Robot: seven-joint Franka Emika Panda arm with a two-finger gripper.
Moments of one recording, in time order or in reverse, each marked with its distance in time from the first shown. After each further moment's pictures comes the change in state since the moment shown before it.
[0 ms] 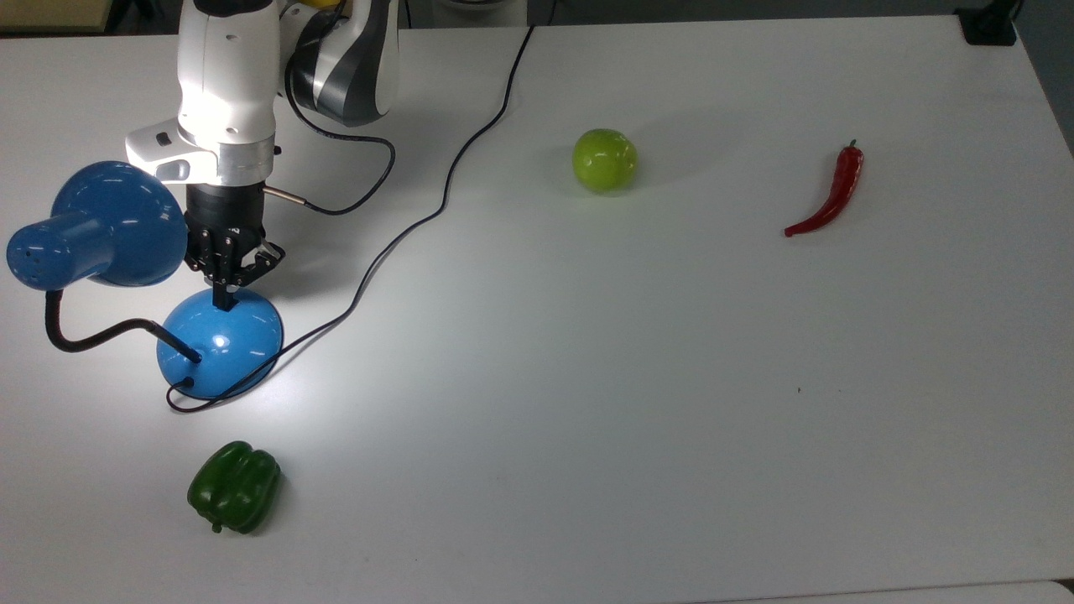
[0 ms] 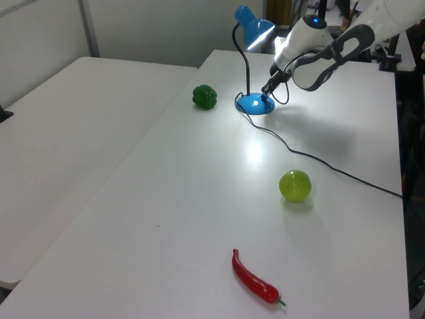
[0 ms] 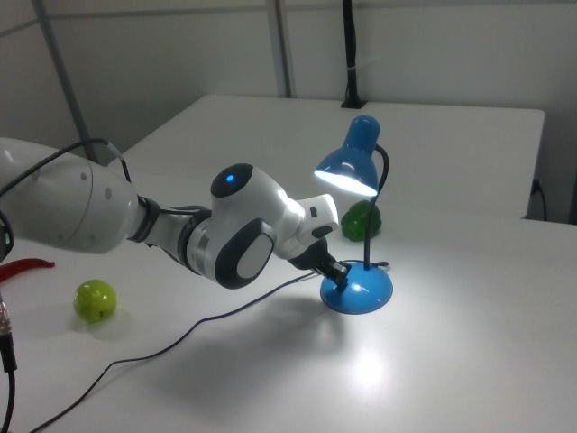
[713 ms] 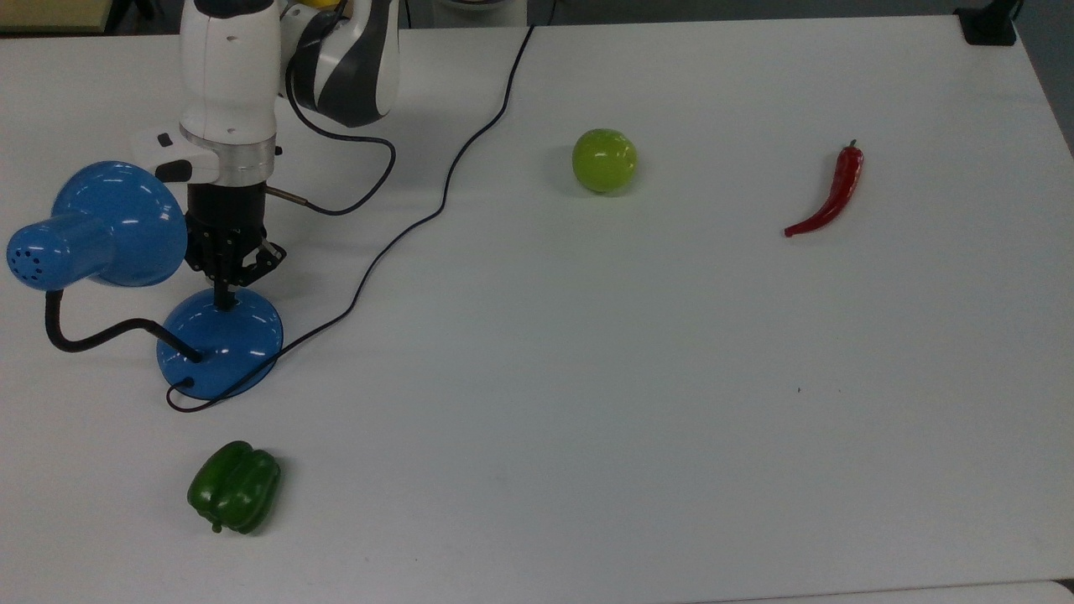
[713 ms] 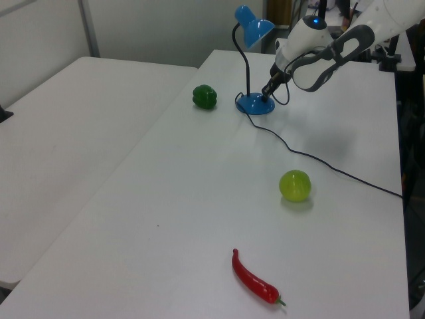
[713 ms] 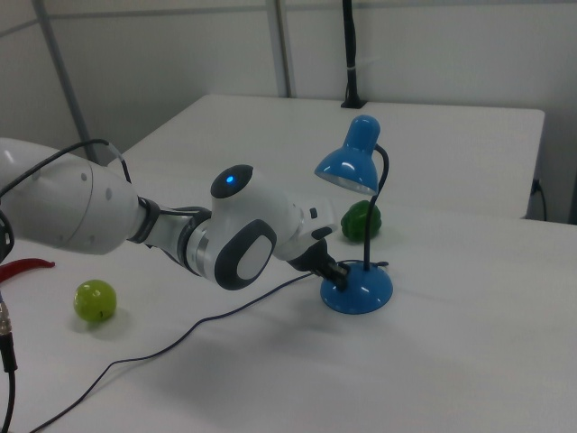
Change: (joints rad) arm 0.000 0.001 0.000 -0.004 0.000 0.000 0.000
